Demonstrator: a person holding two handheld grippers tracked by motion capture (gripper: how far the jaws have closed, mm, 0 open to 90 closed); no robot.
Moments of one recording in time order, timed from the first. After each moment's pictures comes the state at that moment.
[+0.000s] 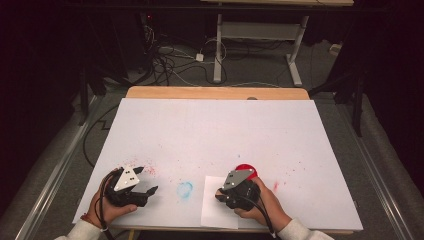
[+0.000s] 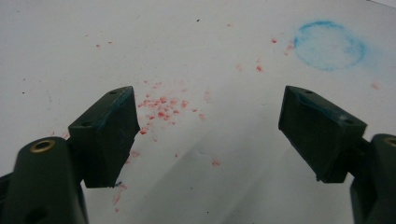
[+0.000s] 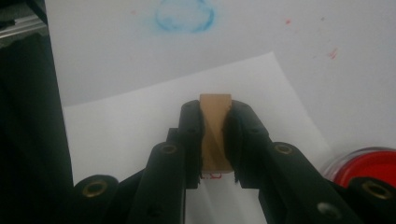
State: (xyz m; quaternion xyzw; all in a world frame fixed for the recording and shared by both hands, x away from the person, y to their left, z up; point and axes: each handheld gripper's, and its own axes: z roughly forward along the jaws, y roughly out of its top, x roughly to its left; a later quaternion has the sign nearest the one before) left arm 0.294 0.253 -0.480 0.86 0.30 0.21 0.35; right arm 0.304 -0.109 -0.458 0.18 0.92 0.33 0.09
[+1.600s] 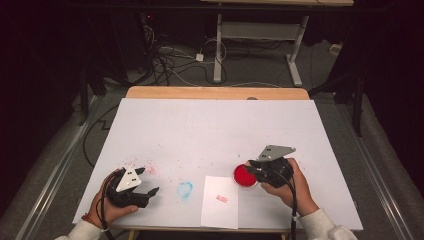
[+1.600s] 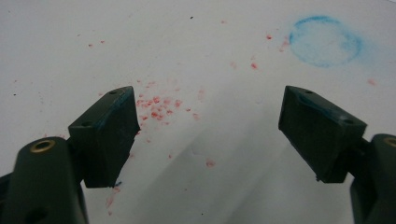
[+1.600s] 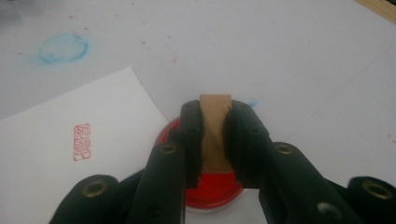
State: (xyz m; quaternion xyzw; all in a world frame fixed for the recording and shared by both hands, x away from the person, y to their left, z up) left arm 0.294 0.249 -0.482 0.87 0.29 0.21 0.34; right arm 0.339 -0.181 -0.420 0.28 0.87 0.35 0.18
